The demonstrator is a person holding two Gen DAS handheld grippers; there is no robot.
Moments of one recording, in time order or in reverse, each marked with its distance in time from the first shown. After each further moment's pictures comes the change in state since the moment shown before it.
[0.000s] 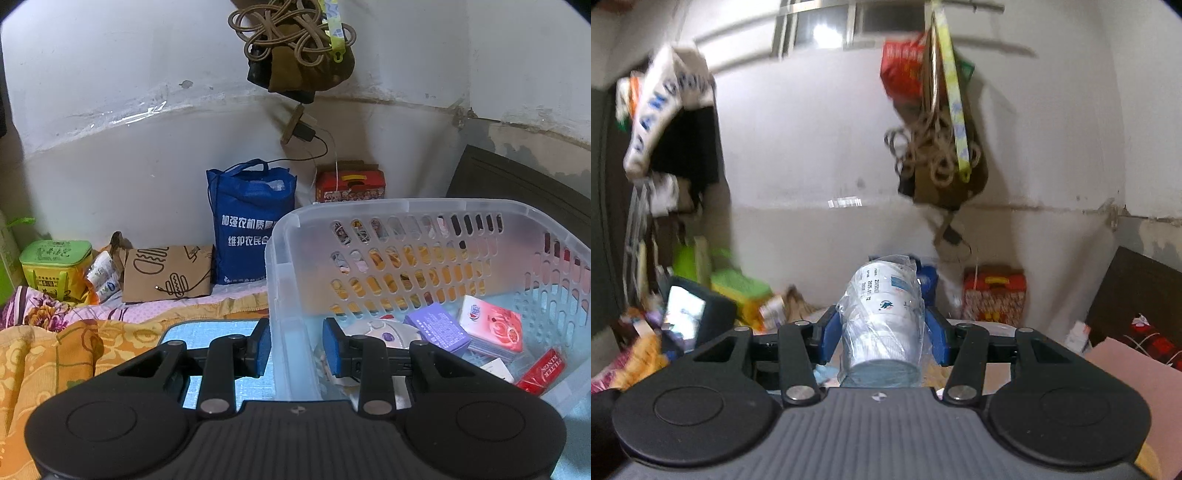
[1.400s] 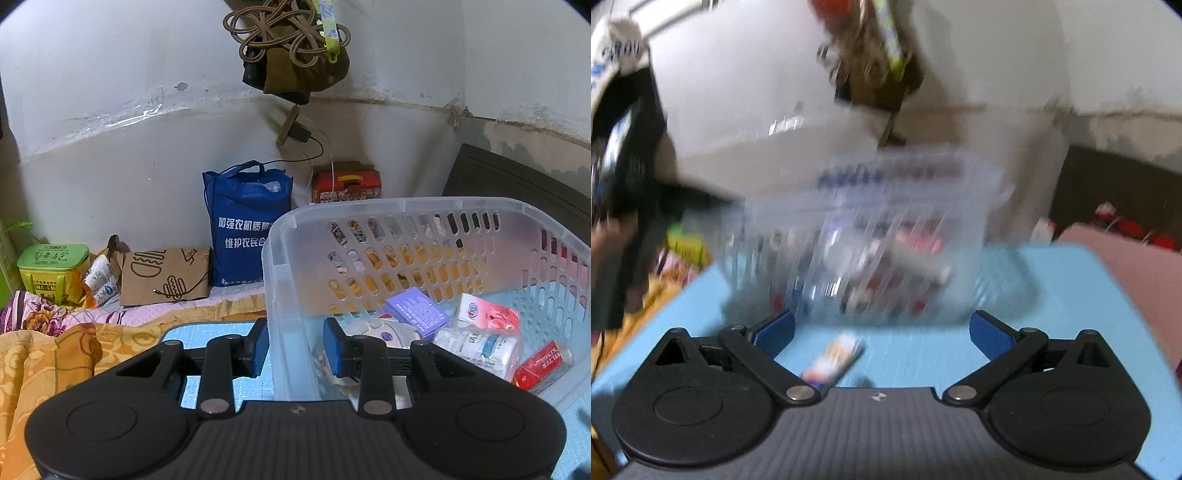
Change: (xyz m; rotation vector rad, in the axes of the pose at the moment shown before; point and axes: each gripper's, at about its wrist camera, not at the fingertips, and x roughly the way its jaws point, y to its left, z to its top) left arm 0.001 -0.002 0.000 0.009 -0.003 -0.010; right arm -0.003 -0.025 -0.138 0.151 0.211 -0.120
